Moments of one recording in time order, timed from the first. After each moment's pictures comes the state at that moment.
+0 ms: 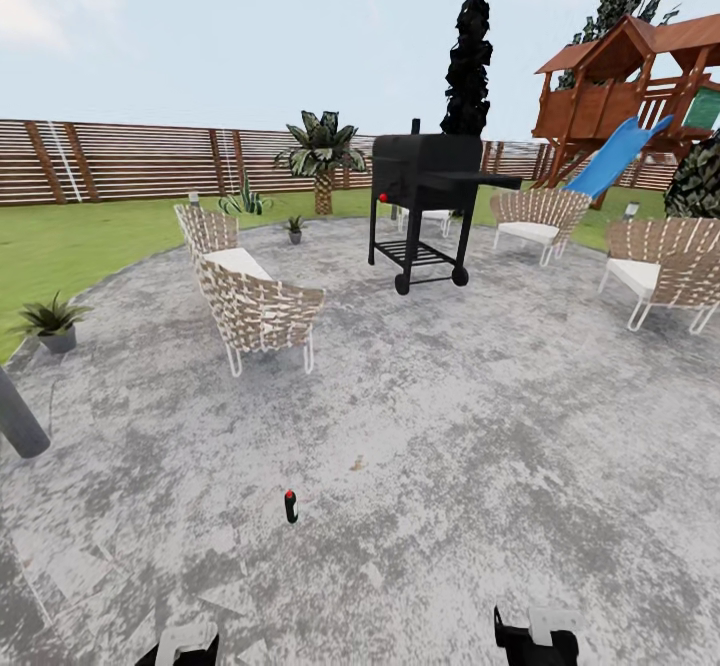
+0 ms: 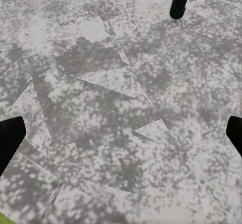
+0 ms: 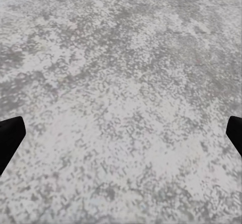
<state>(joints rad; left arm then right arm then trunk) -0.32 0.08 0.11 -0.23 0.00 -0.34 0.00 -0.21 -0.05 0.00 -0.54 0.01 -0.27 -0.18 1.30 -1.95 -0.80</state>
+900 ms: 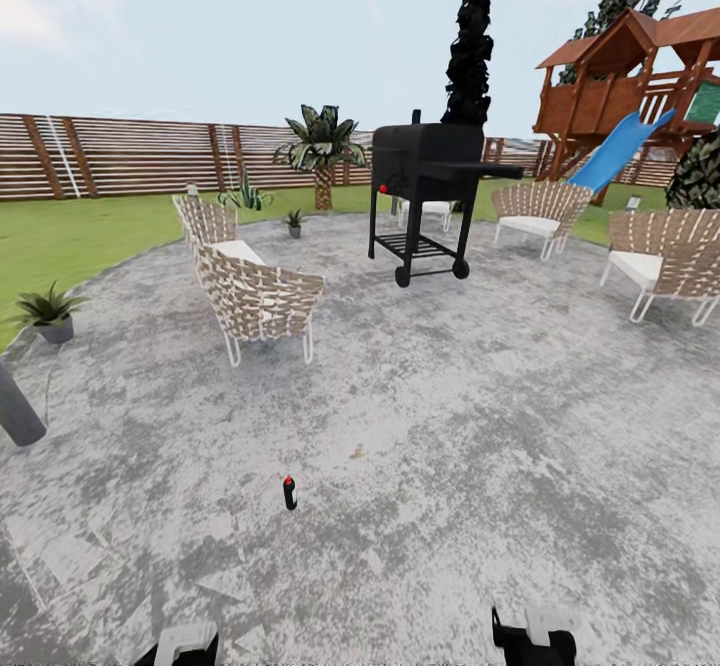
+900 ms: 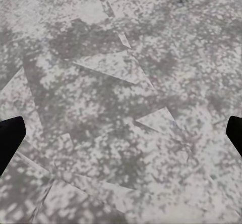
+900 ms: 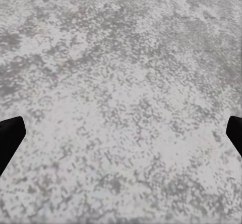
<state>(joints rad) -0.32 0.09 0.11 -0.23 0.00 -0.34 0.00 -0.21 -0.04 0.00 -0.54 0.01 -0.27 -0.18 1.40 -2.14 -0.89</state>
